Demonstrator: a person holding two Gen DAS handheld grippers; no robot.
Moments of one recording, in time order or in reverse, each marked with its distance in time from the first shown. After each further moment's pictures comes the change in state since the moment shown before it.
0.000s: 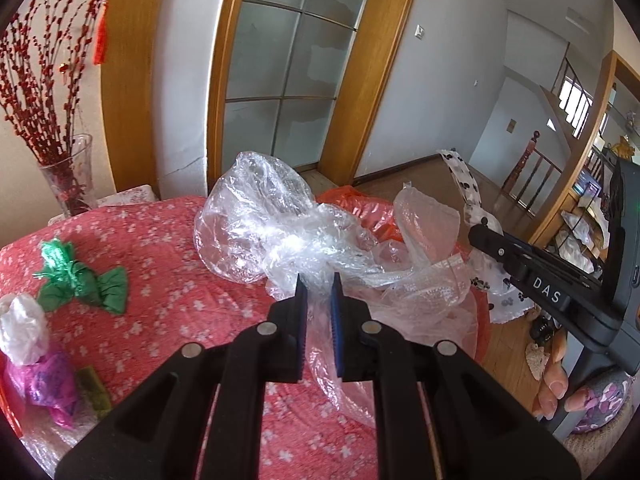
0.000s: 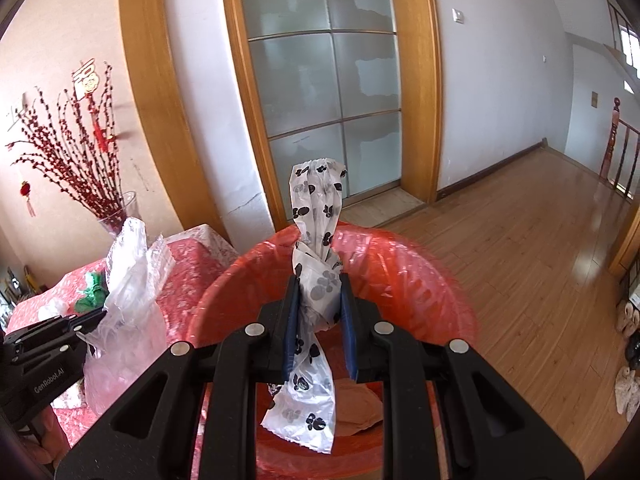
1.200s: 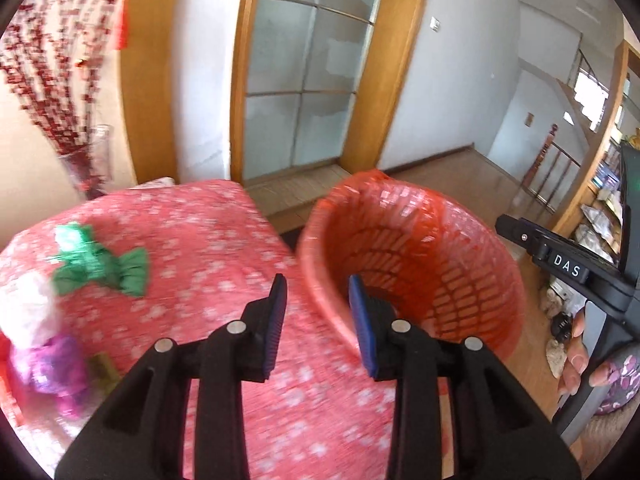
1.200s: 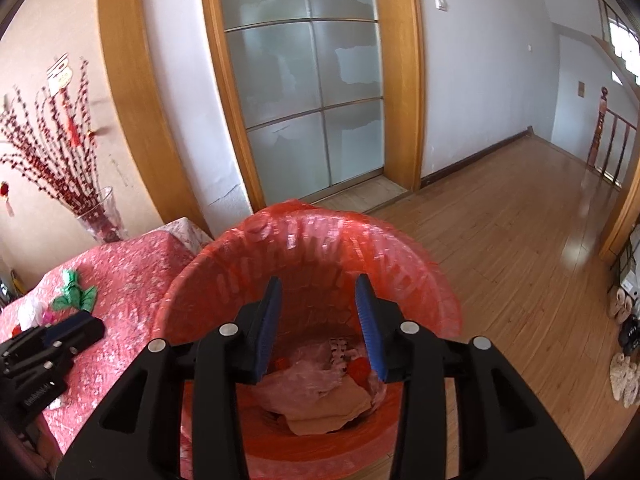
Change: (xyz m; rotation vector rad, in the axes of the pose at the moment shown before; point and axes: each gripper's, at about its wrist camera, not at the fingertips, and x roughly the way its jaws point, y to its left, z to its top) left arm -0.008 0.021 -0.026 -0.003 -0.009 0.107; right arm 0.015 -0.014 -0.010 0.012 0.031 -0.043
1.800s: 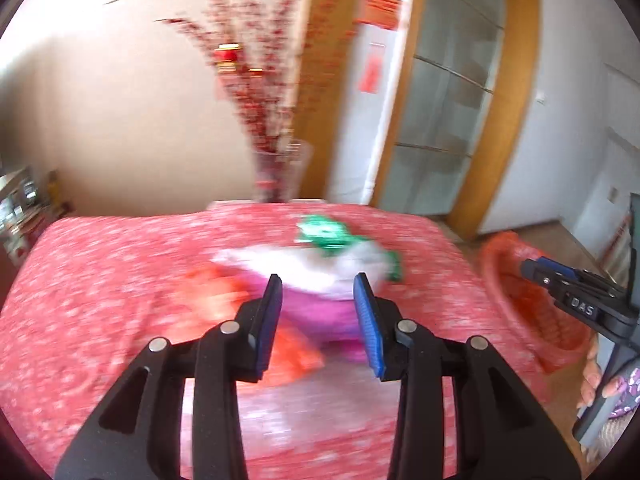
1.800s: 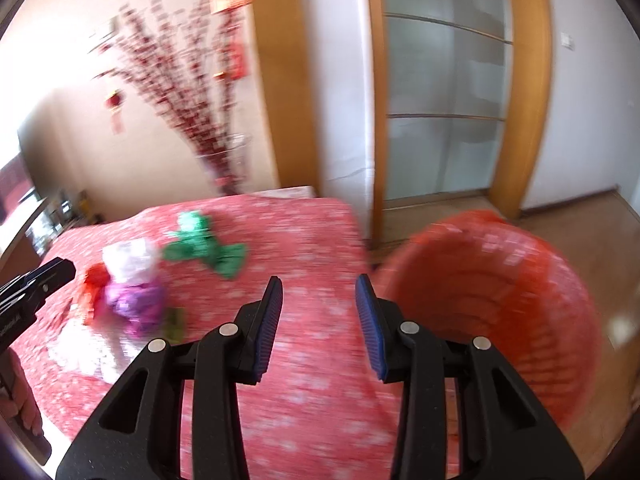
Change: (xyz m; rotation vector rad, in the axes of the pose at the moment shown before) left arm -0.140 0.160 -0.047 -0.233 -0.157 0.345; right arm -0.003 0.178 -0.023 -0.275 0.049 0.310
